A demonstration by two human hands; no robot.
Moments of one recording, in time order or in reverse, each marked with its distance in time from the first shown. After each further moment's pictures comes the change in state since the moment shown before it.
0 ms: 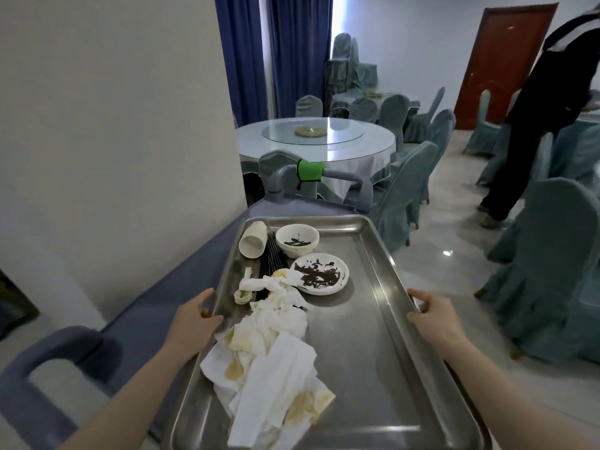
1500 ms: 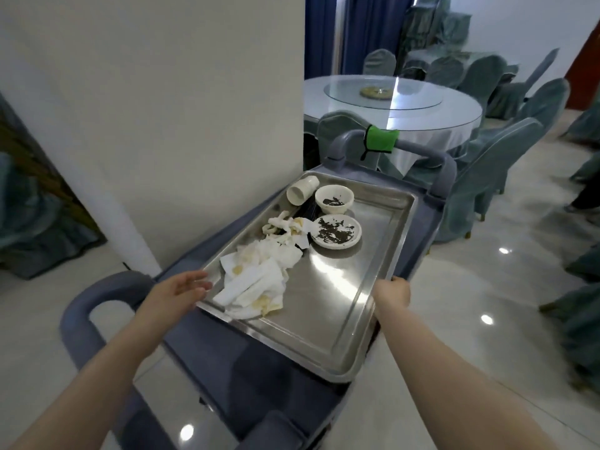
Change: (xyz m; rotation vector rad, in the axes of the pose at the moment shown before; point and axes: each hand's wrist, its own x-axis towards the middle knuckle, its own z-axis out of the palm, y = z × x) left_hand -0.005 -0.059 -0.086 -0.344 0.018 -0.246; right_hand 0.063 -0.070 0.203 0.337 0.007 0.424
